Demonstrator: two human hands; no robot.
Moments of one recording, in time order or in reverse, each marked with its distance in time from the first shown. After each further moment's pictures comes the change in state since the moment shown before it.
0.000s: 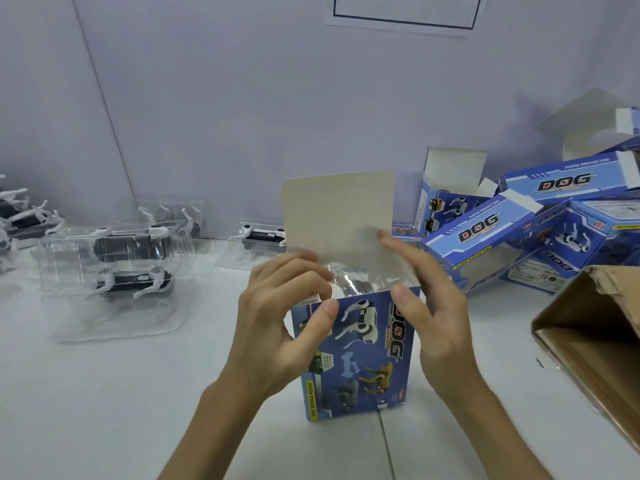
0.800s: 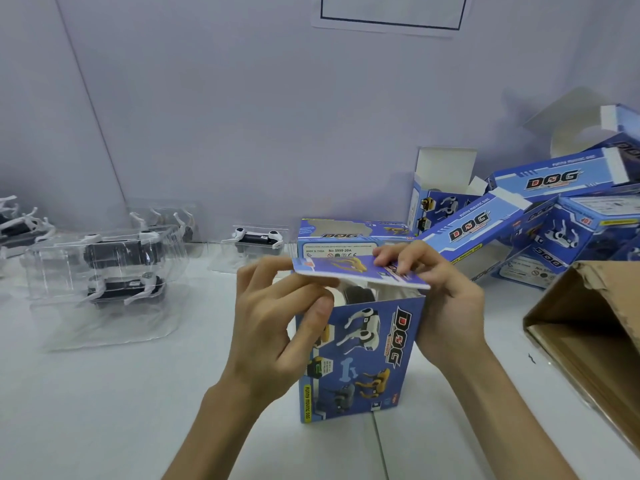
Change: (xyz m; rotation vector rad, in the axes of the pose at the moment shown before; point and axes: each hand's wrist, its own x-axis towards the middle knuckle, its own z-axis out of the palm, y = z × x) left_hand -0.002 0.005 0.007 0.132 0.034 0.122; right_hand 0.024 0.005 -0.016 0.735 -0.043 0.380
